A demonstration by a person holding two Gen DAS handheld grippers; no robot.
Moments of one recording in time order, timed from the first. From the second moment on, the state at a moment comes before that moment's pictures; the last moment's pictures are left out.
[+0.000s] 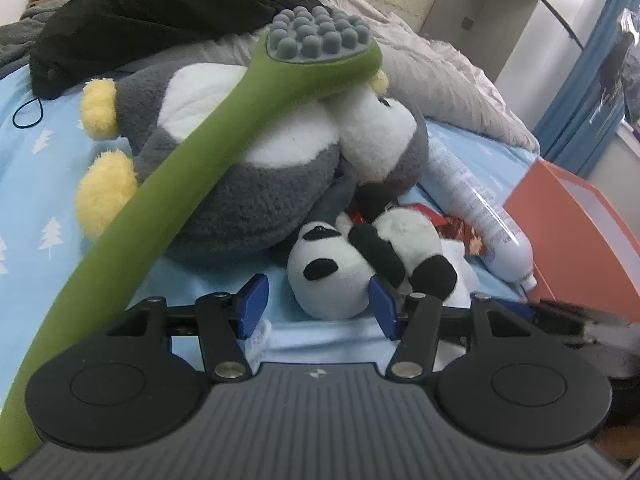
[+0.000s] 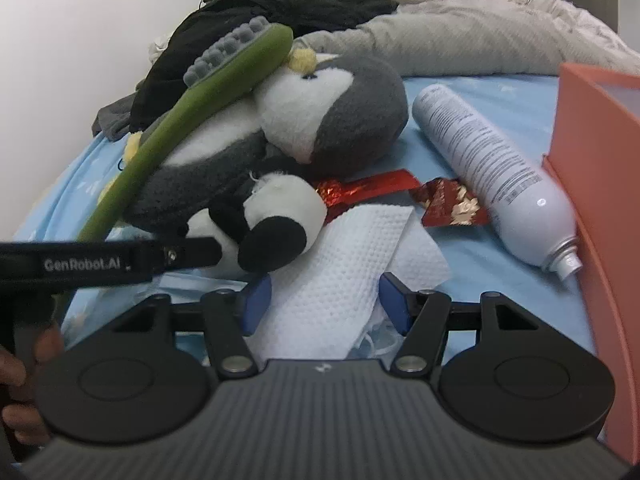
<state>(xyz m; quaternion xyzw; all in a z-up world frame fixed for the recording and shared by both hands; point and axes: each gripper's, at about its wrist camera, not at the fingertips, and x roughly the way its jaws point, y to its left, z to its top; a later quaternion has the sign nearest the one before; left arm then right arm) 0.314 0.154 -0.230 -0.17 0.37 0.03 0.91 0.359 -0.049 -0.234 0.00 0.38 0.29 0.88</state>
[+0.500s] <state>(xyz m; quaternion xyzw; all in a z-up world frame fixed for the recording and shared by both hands) 0.312 0.144 -0.225 -0.16 0.35 0.02 0.92 0.353 -0.050 -0.223 -0.01 0.36 0.30 0.88</state>
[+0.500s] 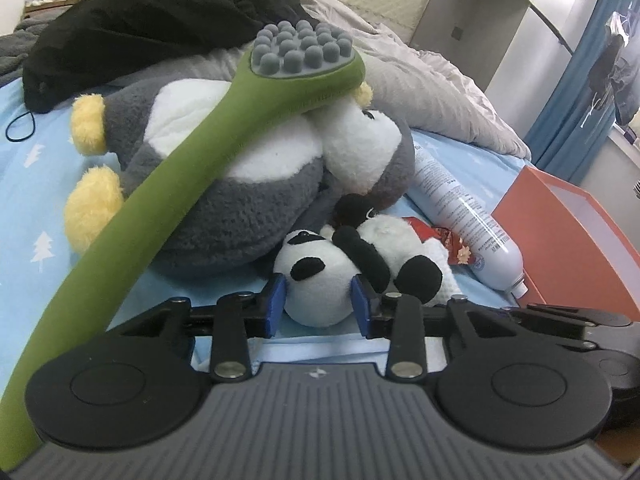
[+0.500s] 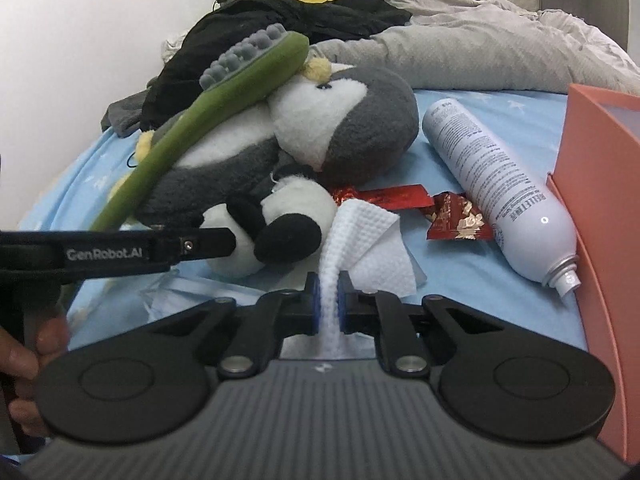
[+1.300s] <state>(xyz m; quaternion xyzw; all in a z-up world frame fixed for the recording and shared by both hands) 0.229 0.123 -0.185 -0.16 0.35 0.02 0.92 0.283 -0.112 -0.177 0.01 0.36 0.26 0.89</state>
